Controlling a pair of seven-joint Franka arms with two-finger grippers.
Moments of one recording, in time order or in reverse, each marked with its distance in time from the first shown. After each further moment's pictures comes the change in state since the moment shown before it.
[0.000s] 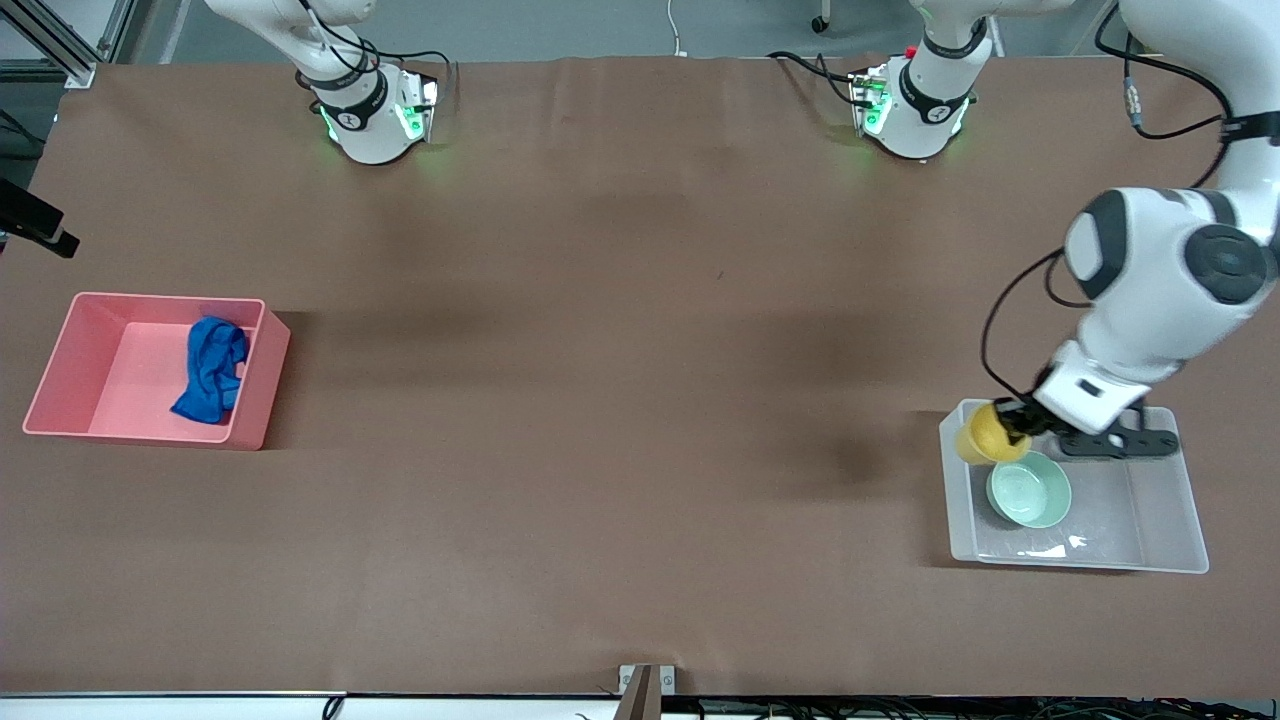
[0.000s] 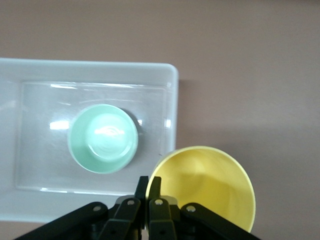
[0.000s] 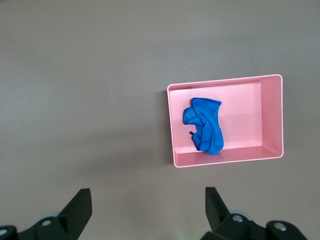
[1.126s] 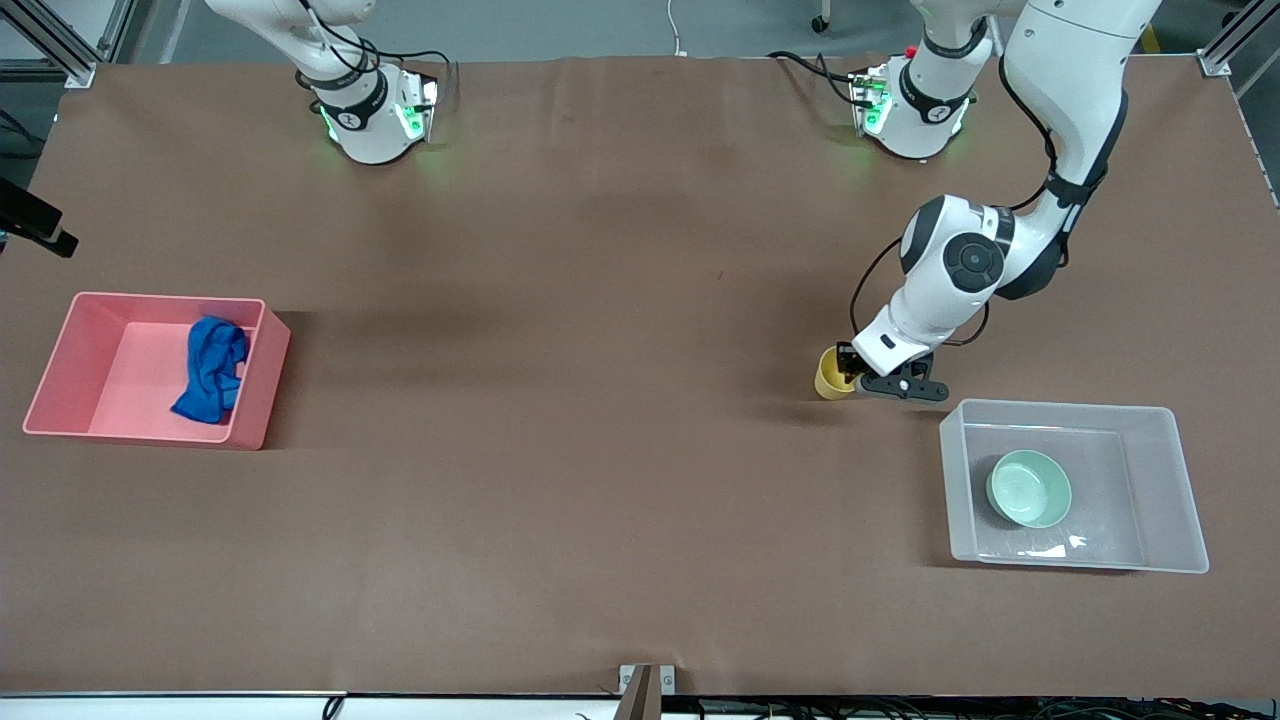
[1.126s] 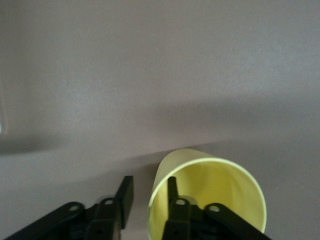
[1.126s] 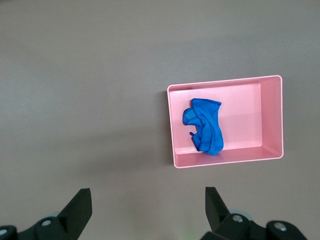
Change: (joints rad) left arm -0.020 0.042 -0.268 -0.447 0.089 0.397 -0.221; right arm 0.000 -0.002 0.000 0.000 0.000 0.002 0.000
